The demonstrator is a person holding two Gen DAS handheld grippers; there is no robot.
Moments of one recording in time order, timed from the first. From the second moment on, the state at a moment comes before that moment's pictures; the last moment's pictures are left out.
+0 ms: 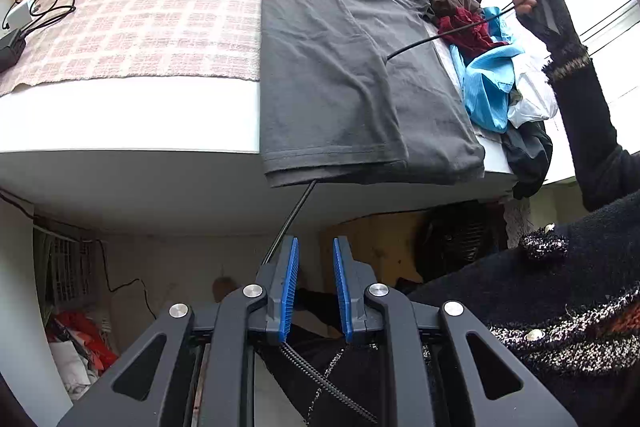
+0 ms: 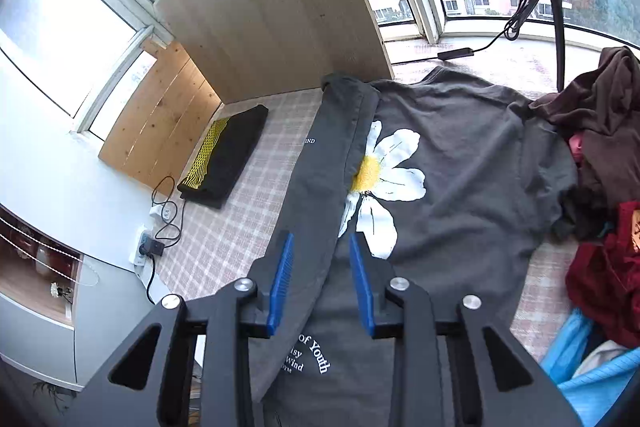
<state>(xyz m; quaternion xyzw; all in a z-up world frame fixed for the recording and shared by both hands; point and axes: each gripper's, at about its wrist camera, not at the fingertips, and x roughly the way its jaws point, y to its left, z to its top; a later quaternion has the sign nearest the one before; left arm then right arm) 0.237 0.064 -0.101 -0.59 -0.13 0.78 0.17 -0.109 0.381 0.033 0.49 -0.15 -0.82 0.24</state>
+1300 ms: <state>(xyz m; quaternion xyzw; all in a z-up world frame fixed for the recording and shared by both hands) 0.087 0.348 -0.101 -0.54 -0.04 0.76 0.35 -0.093 0.542 -0.025 0.52 0.01 -0.85 0.10</state>
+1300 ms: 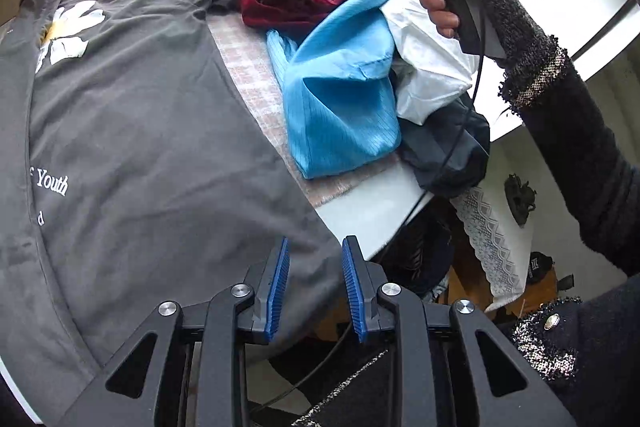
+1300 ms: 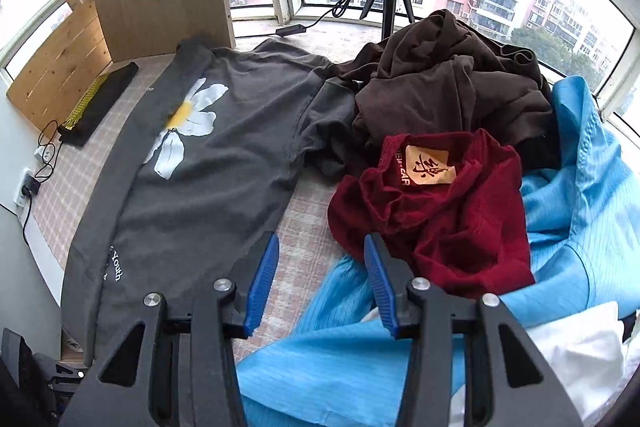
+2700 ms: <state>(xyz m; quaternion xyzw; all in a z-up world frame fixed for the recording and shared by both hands) -0.238 0.337 -0.139 -0.52 -0.06 0.83 0.16 -0.317 0.608 -0.064 0.53 -0.09 -0.83 0.14</state>
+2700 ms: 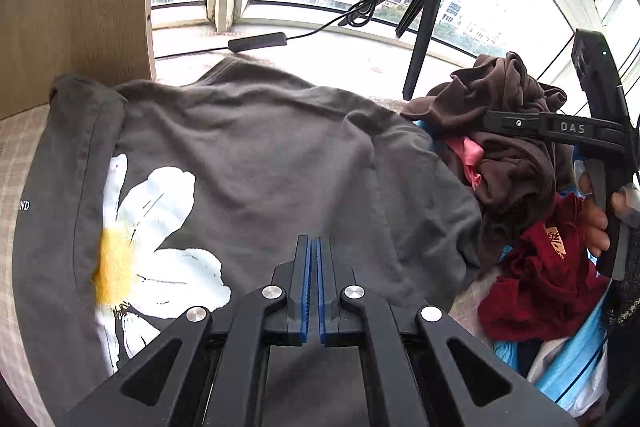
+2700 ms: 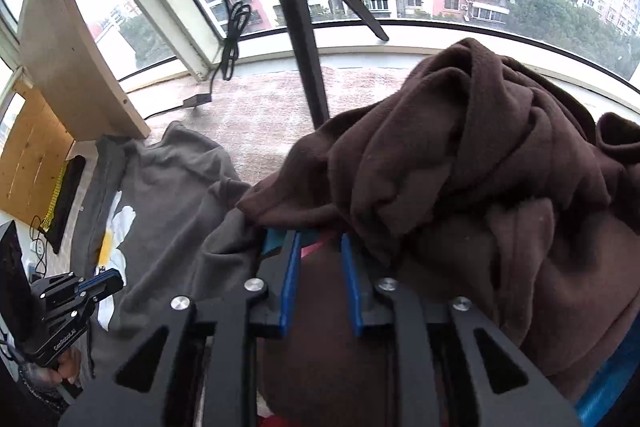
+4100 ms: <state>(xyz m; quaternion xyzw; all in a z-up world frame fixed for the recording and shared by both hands) -0.207 0.353 -0.139 -0.50 0.00 0.84 0.19 -0.327 0.529 -0.105 0.60 -0.06 -0.74 0.30</state>
